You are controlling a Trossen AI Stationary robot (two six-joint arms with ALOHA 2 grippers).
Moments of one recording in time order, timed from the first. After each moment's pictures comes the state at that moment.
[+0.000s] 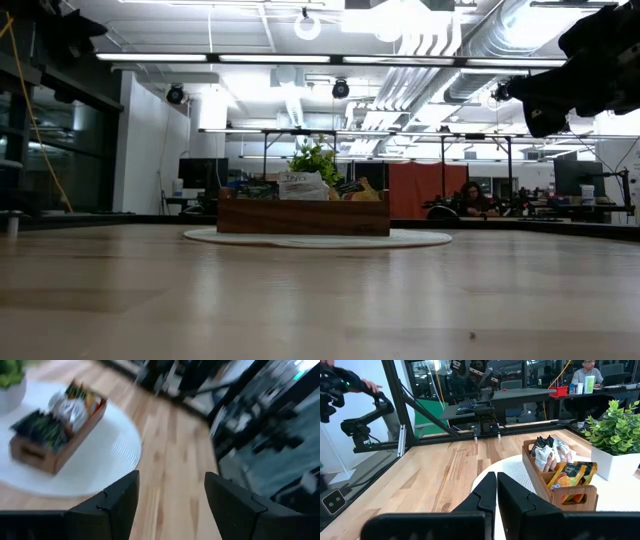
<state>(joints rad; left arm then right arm) -0.12 0.22 0.69 -0.82 -0.01 -0.53 0.03 0.05 0.01 0.02 0.02 0.13</state>
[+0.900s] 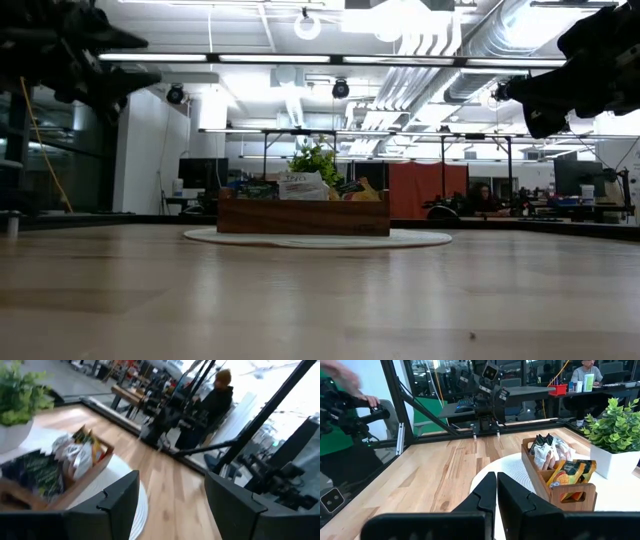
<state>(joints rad) 0.03 0.00 0.16 -0.14 -0.01 -0.53 0.03 0.07 0.01 0.03 0.02 0.13</state>
